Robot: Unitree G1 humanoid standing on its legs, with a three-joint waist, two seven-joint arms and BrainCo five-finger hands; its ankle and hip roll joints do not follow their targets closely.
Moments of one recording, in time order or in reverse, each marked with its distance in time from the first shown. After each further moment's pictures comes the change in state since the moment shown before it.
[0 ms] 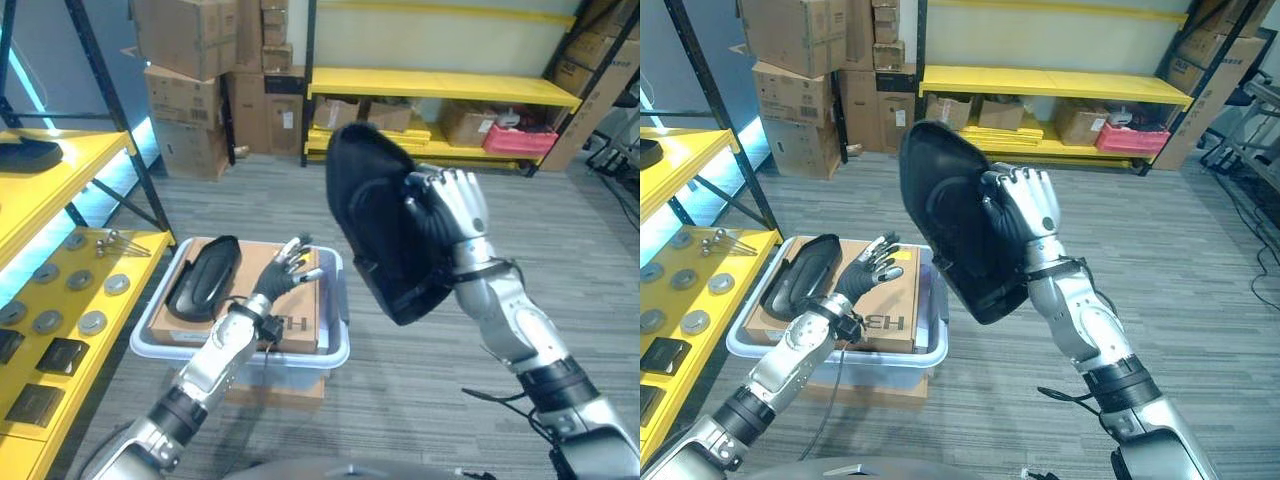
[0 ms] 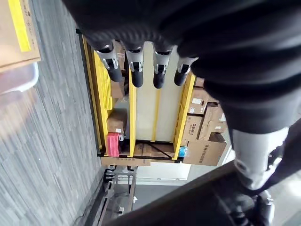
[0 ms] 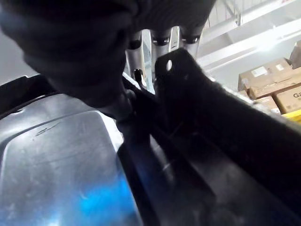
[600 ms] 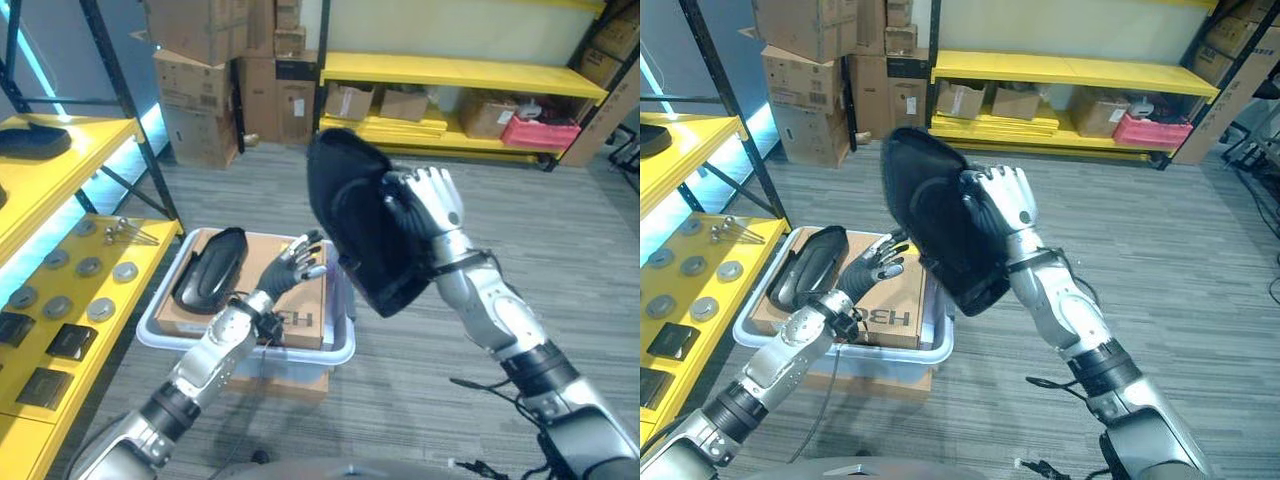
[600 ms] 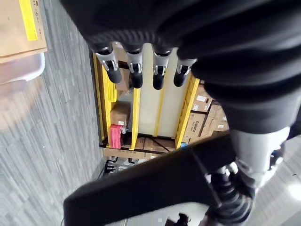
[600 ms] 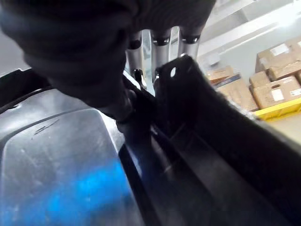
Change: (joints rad) left arm -0.016 0.053 -0.051 -0.060 -0.081 0.028 -0.042; right arm -0.128 0.041 0.131 0.033 -0.004 0.017 0.013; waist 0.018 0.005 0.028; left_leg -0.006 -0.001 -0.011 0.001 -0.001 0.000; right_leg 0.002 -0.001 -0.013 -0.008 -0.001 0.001
